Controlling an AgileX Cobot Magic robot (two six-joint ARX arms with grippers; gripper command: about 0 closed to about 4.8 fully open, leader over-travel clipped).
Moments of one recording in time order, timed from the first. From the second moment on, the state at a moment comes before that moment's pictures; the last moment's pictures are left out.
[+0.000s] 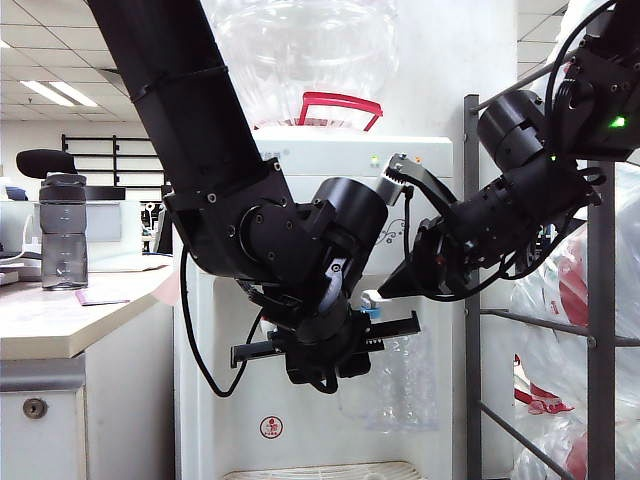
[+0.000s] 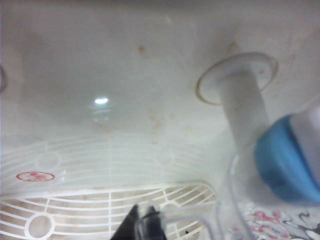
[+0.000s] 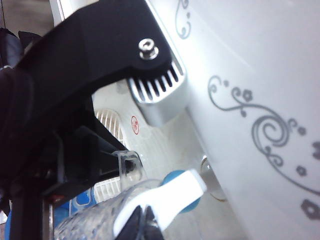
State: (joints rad) left arm -0.79 2.28 1.21 0.45 -0.51 -0.54; right arm 0.30 1.88 1.00 0.18 -0.59 -0.86
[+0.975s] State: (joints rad) left arm -0.79 2.28 1.21 0.45 -0.51 -0.54; right arm 0.30 1.87 1.00 0.15 -0.58 -0.85
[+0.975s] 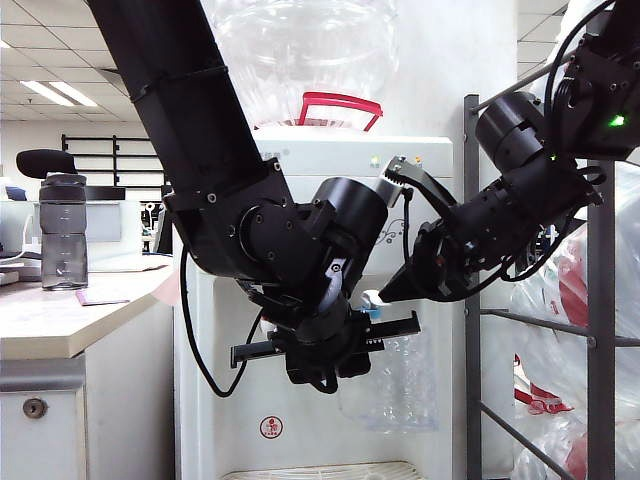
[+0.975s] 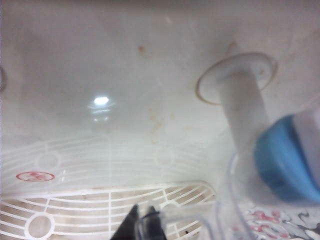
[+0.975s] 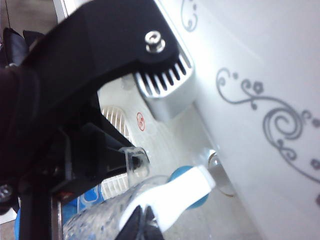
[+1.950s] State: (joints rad) left arm -0.79 2.28 1.21 0.45 -0.51 -0.54; right arm 0.30 1.88 1.00 0.14 -0.57 -0.86
